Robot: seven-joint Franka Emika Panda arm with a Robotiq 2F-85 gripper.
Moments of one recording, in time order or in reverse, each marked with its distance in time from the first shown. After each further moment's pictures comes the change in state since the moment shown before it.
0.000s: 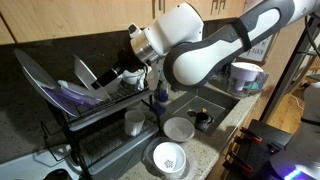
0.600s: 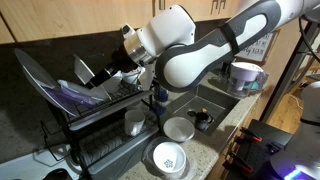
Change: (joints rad) arm 0.086 0.061 -0.092 0.072 -0.032 0.000 0.027
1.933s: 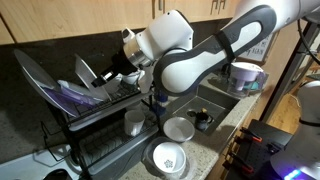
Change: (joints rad) arm 0.175 0.016 -0.196 0.001 -0.001 0.012 0.025
